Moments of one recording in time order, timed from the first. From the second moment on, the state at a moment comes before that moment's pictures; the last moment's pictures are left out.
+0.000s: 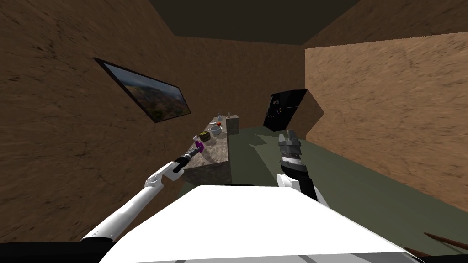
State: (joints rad) left arm 0.19 0.84 -0.01 -1.49 -0.37 -0.02 -0.22; right arm 0.51 0.03 -0.06 -2.28 0.03 -0.49 0.09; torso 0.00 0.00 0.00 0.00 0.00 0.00
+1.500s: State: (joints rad) left arm 0.18 0.91 0.00 -1.43 -0.35 0.01 -0.22; right arm 0.51 0.03 -0.06 -2.28 0.03 -0.49 0.09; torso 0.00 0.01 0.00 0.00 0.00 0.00
